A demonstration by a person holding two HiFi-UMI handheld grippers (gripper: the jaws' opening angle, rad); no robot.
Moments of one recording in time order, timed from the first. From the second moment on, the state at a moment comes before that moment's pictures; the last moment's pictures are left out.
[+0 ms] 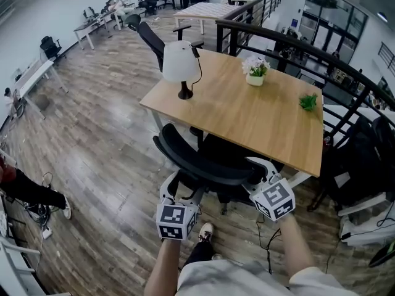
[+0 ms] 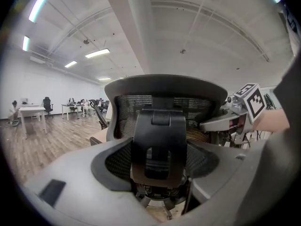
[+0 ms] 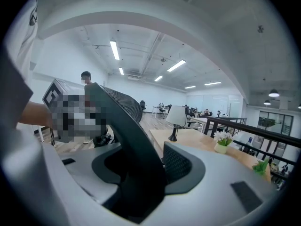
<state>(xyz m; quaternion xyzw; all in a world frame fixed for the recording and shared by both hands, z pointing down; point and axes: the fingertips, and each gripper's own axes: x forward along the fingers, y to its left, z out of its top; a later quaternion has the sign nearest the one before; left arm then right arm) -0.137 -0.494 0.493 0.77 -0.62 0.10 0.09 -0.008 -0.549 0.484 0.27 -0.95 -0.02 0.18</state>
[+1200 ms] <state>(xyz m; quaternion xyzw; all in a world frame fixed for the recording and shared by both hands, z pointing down) -0.112 -0.644 0.494 0.80 -0.59 0.11 0.09 0.025 -0.693 0.487 0.36 -0.92 0.02 0.18</state>
